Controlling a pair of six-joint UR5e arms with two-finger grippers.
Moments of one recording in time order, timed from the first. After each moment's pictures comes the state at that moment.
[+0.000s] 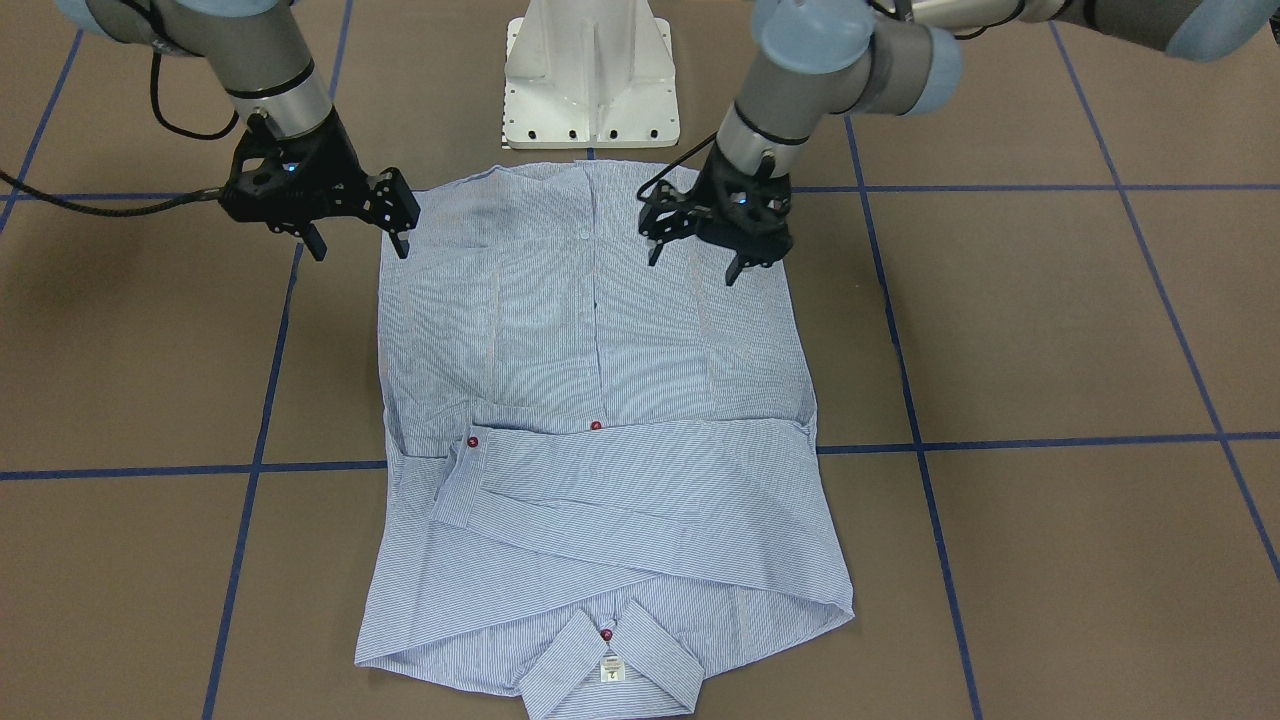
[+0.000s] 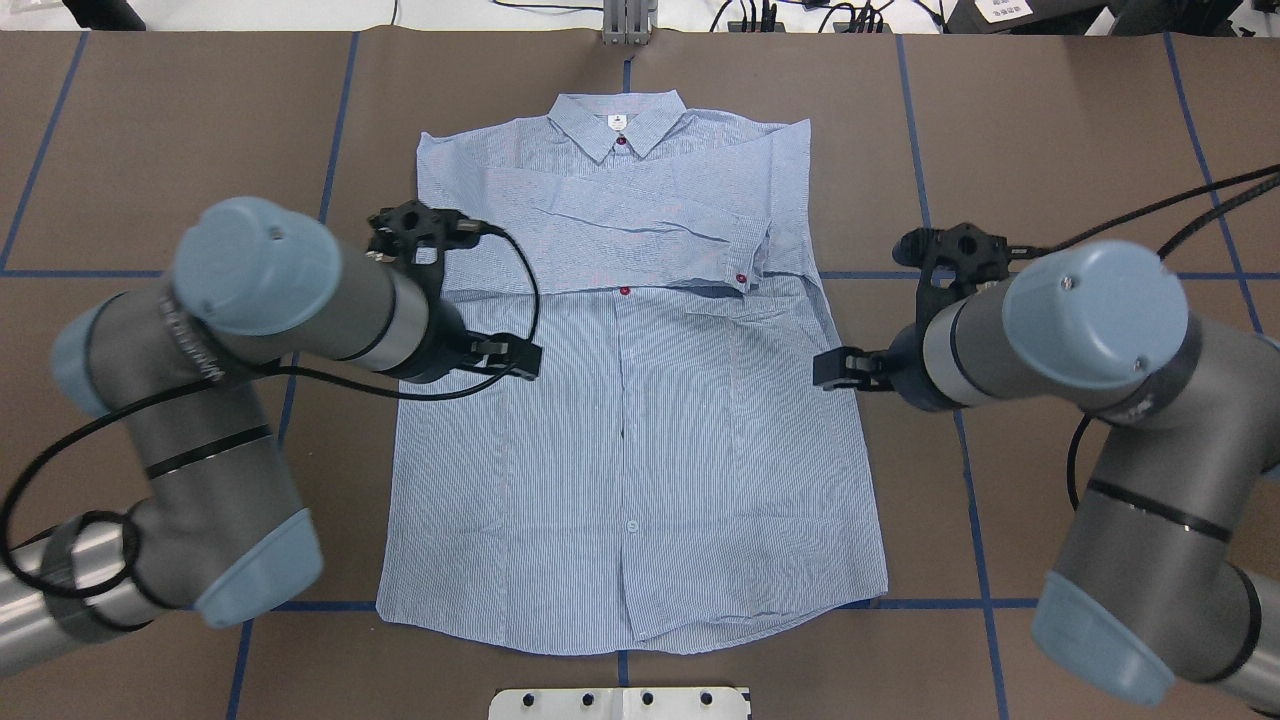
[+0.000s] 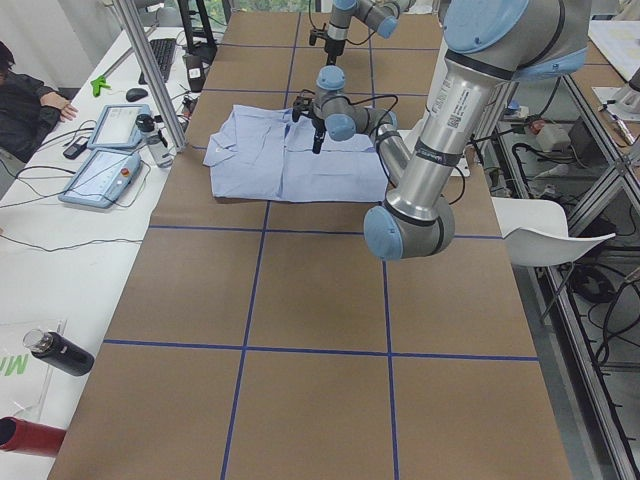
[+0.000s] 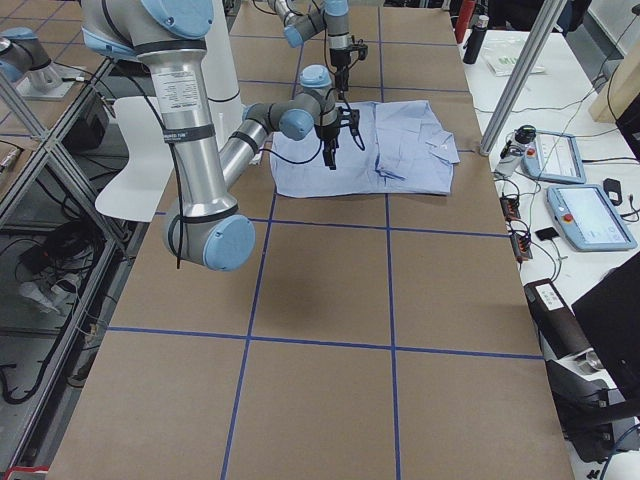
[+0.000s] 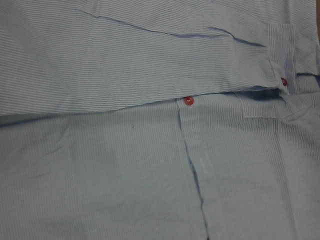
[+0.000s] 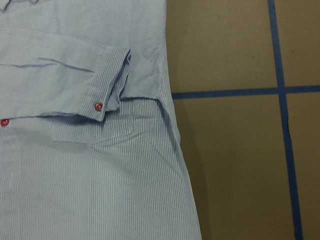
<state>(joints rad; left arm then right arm) -0.57 -1.99 -1.94 -1.83 -1.91 -1.10 0.53 -1.35 2.14 -1.52 1.76 1.30</state>
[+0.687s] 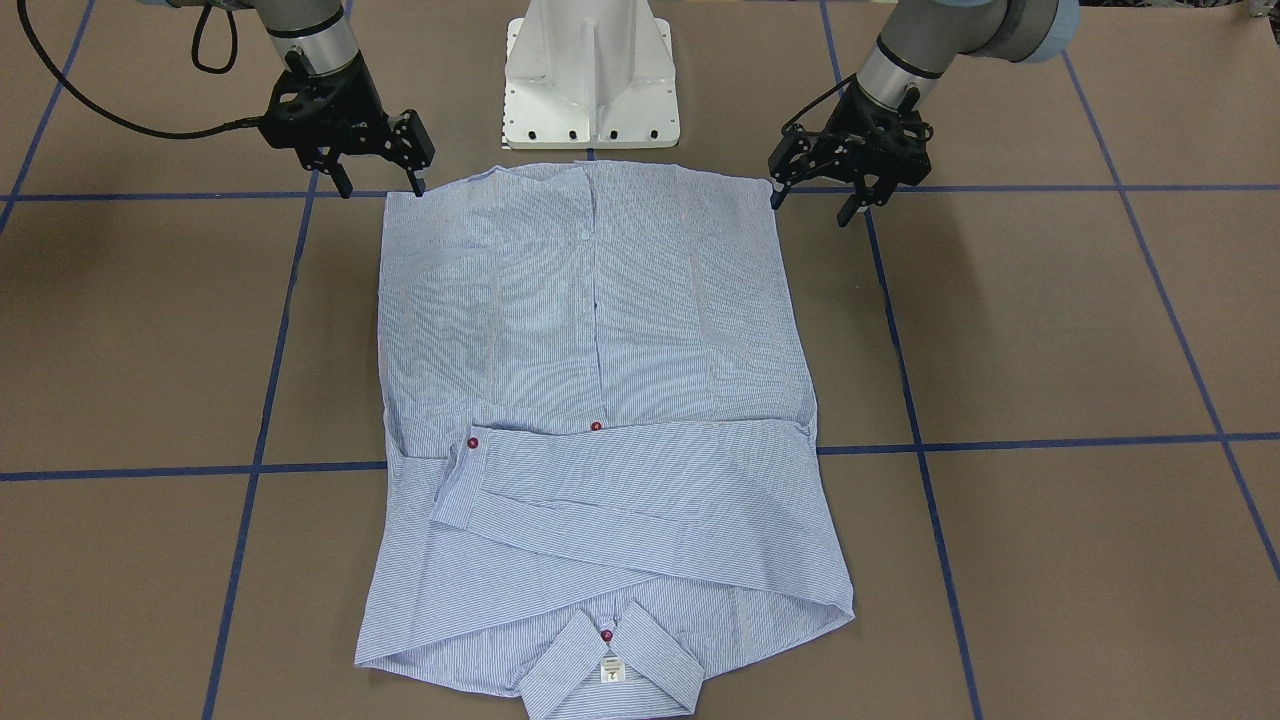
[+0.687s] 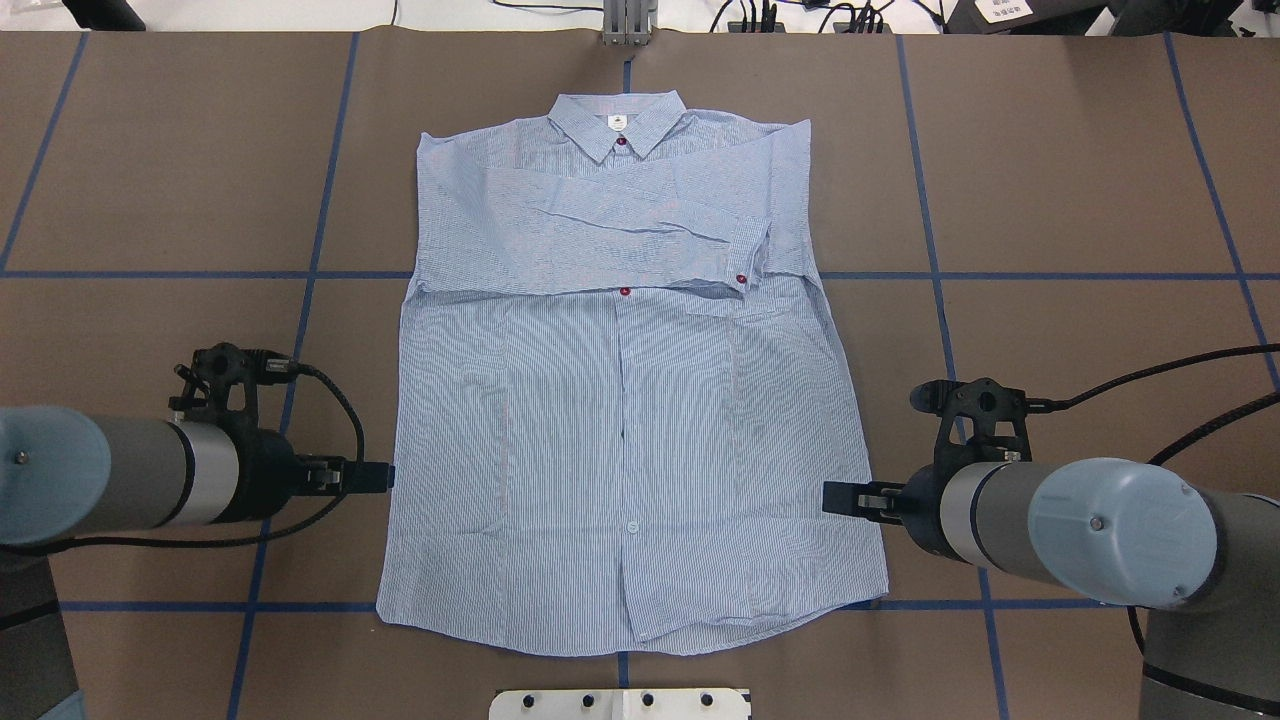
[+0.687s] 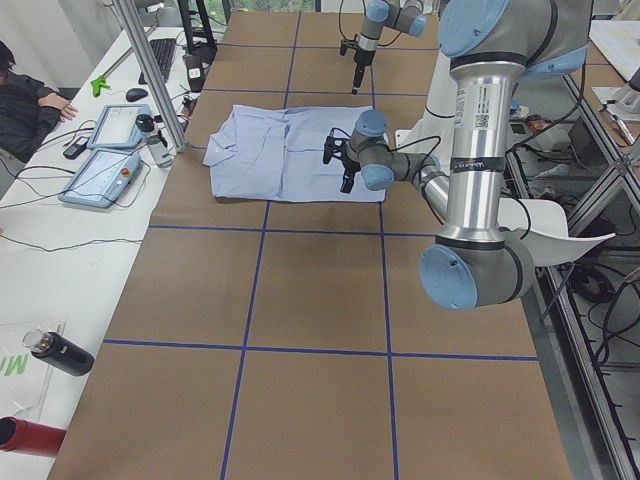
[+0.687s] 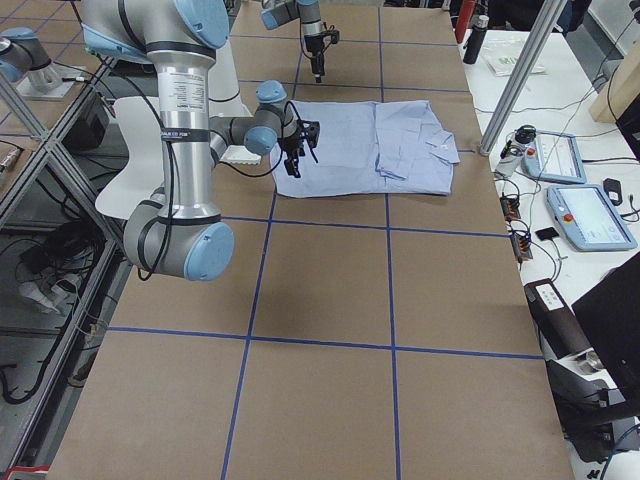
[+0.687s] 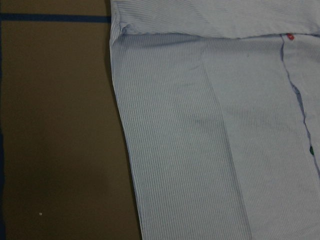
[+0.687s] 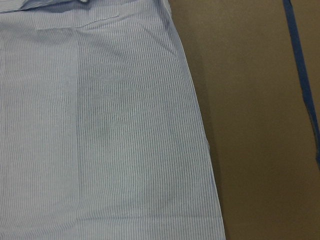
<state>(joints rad) -0.40 -1.58 -2.09 -2.12 -1.72 -1.29 0.31 -1.54 2.23 -1.37 1.59 1.47</state>
